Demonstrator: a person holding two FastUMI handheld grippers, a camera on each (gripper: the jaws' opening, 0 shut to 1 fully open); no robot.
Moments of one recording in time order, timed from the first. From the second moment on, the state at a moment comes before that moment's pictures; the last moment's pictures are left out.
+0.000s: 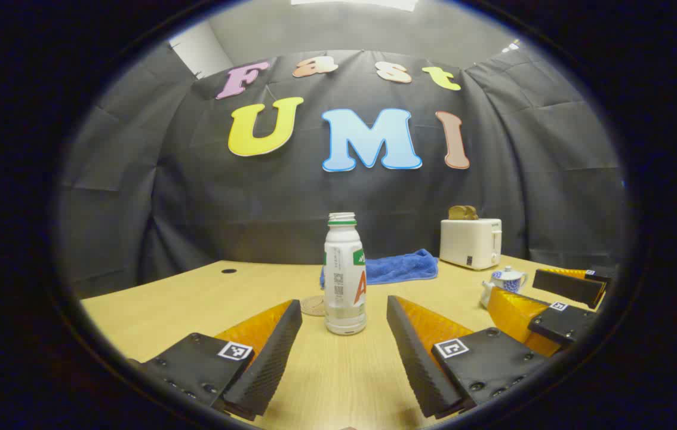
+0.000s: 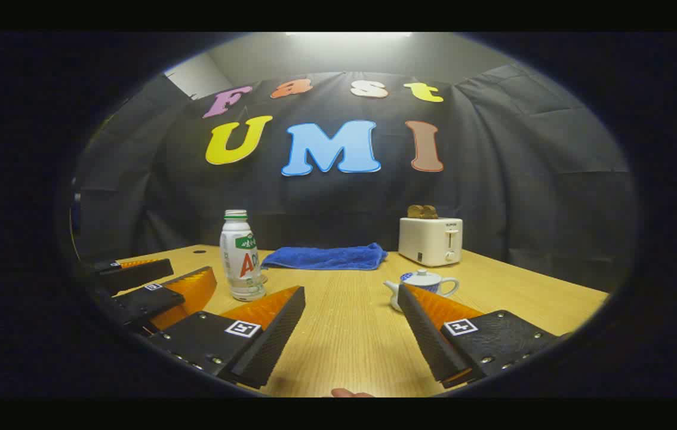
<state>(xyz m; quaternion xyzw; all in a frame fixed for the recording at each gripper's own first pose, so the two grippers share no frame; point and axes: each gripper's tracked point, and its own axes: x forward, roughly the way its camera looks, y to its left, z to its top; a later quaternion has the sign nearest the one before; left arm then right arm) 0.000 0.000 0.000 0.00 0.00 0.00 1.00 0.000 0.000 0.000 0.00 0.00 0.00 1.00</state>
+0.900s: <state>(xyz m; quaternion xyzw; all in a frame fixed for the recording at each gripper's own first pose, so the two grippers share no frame) 0.003 -0.017 -0.001 0.00 0.01 -0.05 1.00 0.003 0.018 -0.001 0.00 0.01 0.07 1.00</state>
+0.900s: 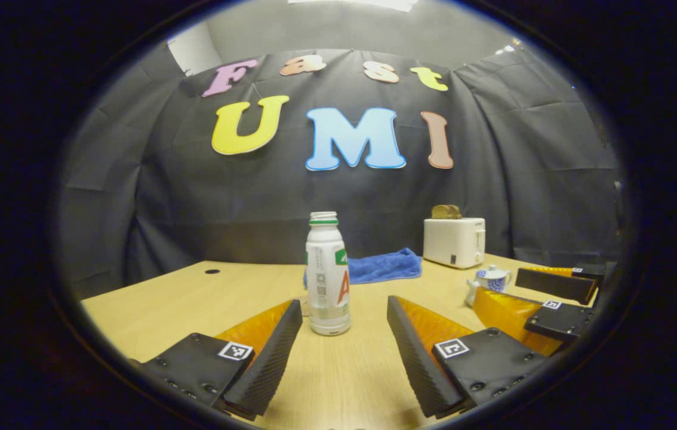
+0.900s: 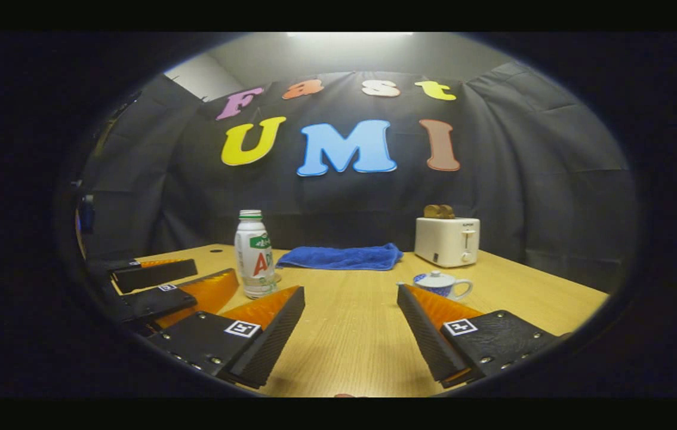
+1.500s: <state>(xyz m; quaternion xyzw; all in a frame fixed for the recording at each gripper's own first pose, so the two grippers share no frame) 0.028 -0.014 0.016 -0.01 0.01 -0.07 1.00 0.070 -0.068 0.010 0.01 0.03 0.00 1.00</state>
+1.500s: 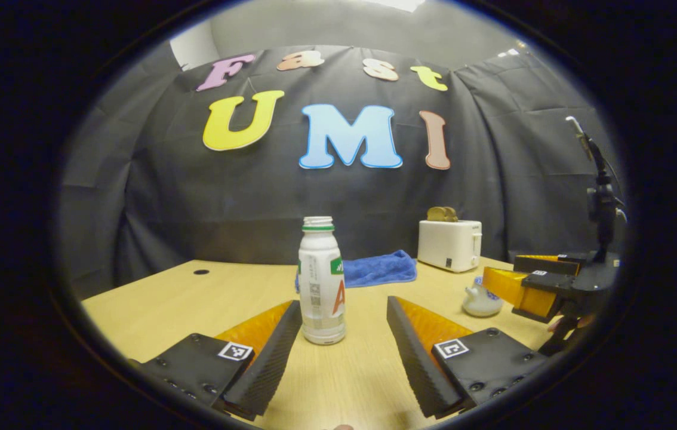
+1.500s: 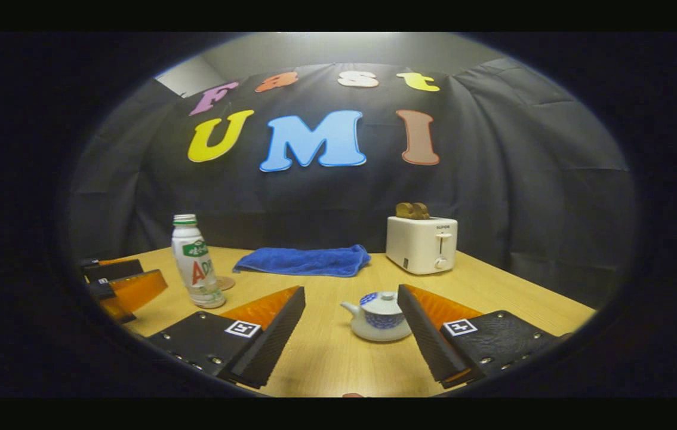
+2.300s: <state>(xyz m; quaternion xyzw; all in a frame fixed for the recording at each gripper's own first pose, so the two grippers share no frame) 0.060 0.011 0.012 -0.03 0.02 -0.05 1.00 0.127 -0.099 -0.012 -0.01 0.08 -0.03 1.00</state>
